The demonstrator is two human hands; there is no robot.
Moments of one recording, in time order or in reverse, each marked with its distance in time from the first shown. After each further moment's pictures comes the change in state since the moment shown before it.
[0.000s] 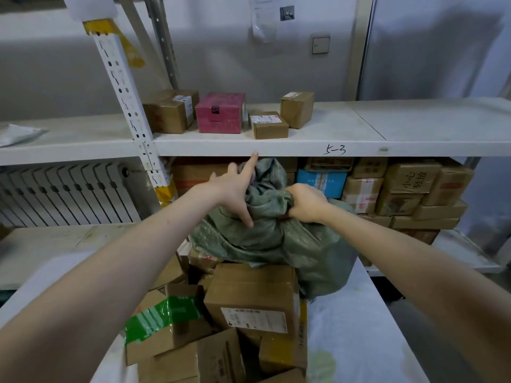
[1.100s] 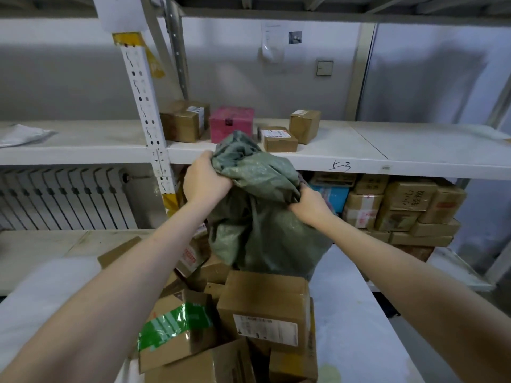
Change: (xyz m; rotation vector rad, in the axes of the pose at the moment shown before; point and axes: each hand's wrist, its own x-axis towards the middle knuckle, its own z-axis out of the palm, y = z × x) left_hand -0.029 -0.038 0.005 -0.736 0.831 -0.233; right_hand -0.009 -0.028 -0.003 0.258 0.175 0.242
